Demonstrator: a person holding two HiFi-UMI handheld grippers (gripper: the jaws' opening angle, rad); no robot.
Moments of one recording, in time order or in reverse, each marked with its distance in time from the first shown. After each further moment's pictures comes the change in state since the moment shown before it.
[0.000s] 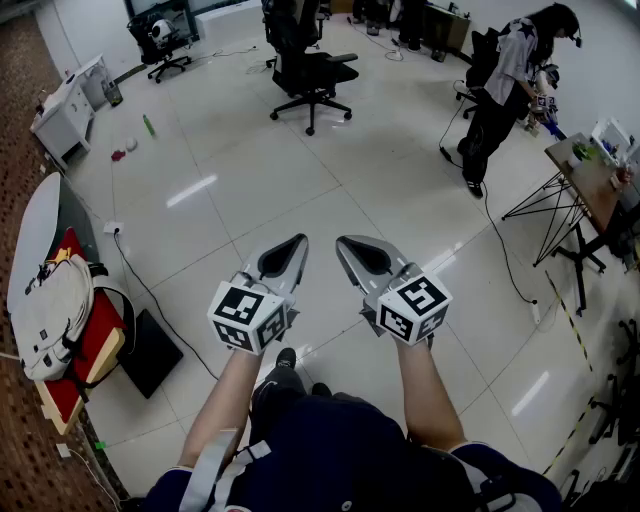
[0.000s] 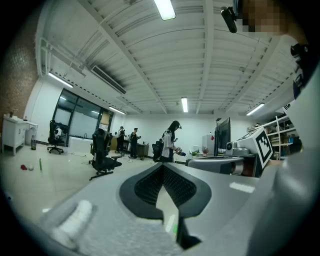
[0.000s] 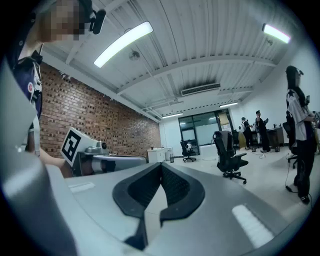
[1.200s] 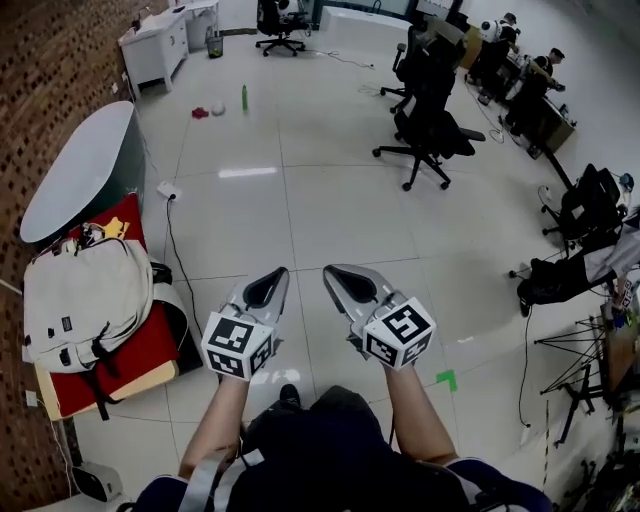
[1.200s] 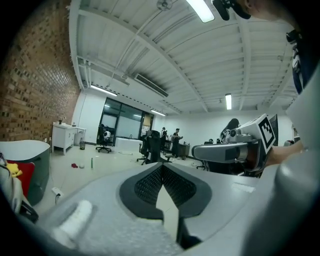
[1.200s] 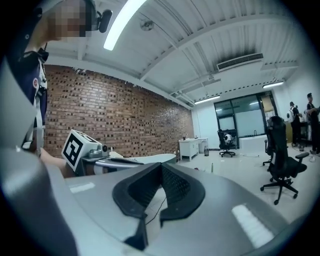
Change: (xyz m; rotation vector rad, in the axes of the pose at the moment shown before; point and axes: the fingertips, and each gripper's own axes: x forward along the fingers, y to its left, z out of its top) left arm -0.143 0.392 0.006 -0.049 0.003 0.422; right arm 0.395 0.121 0.002 -0.086 0.117 0.369
